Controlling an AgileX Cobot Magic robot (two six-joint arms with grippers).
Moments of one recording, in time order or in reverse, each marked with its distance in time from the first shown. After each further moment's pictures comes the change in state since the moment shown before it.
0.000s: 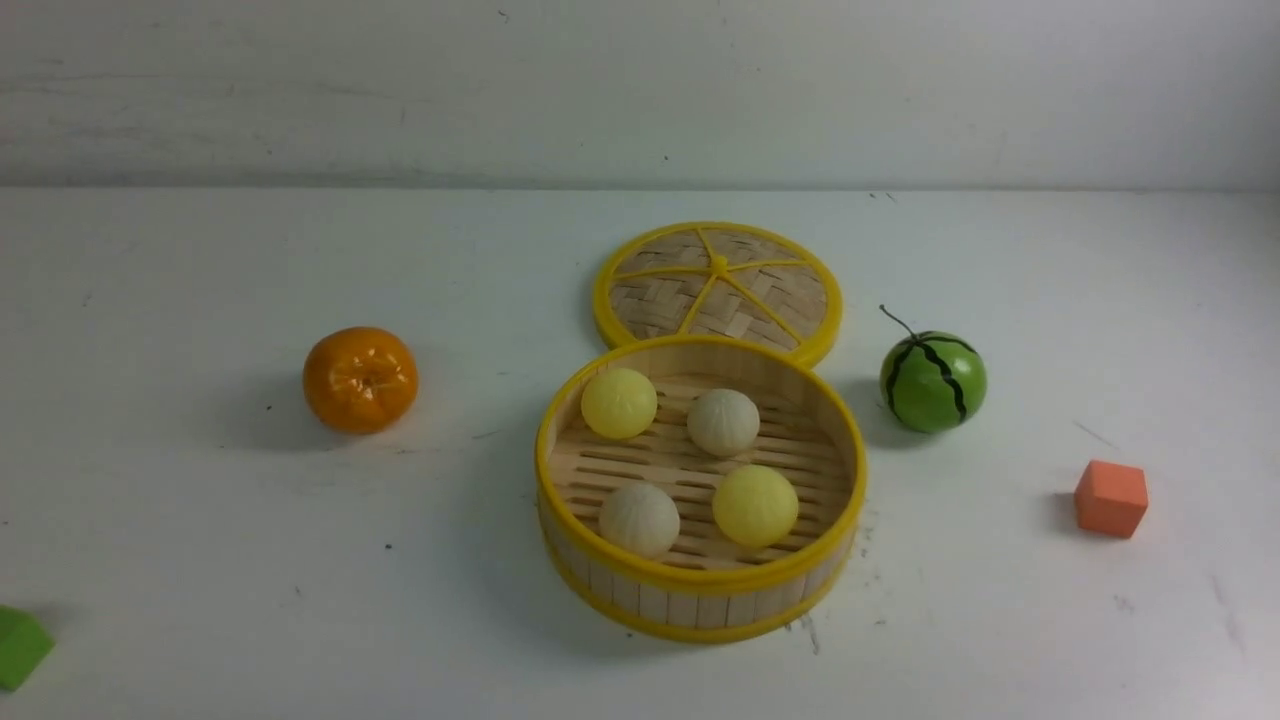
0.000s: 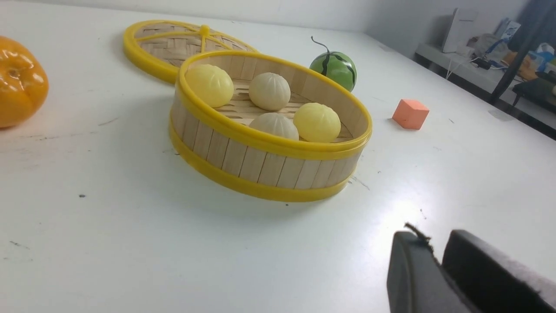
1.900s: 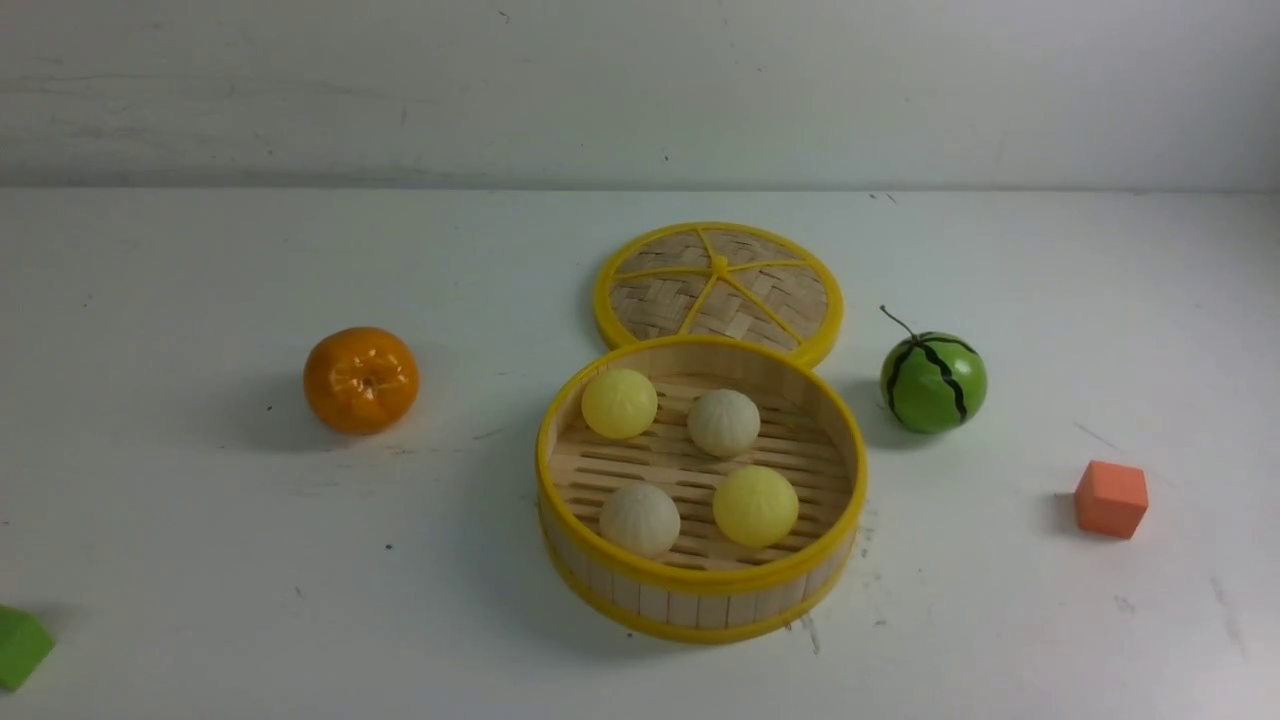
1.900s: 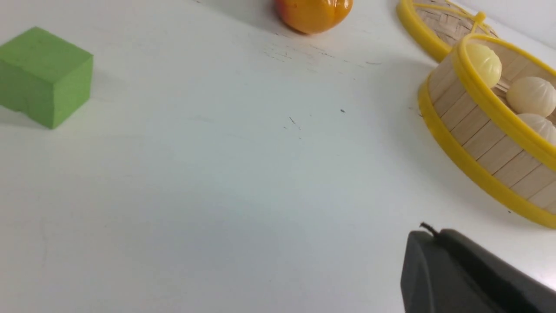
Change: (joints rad) right arm -0.010 -0.026 0.050 0.001 0.043 -0.008; left arm 0.532 -0.094 0.019 0.040 0.291 -0.199
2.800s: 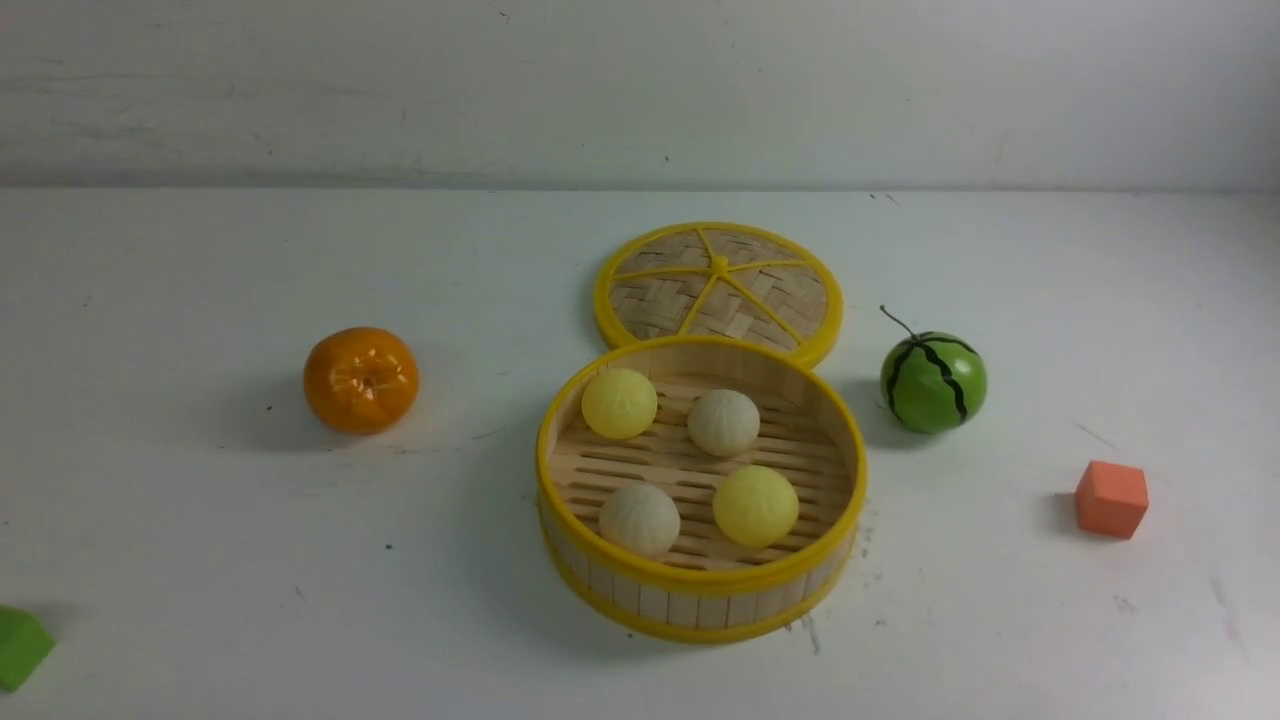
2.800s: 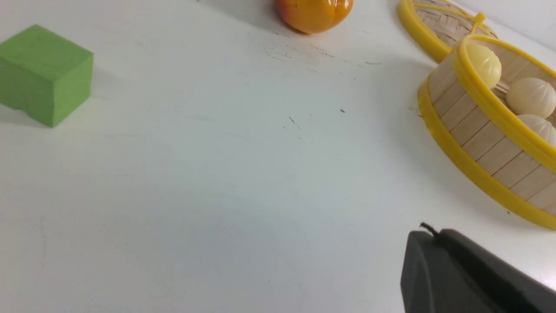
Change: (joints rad) right arm 0.000 0.000 0.000 0.000 0.000 0.000; left arm 0.000 0.000 0.000 -0.001 0.000 -0.004
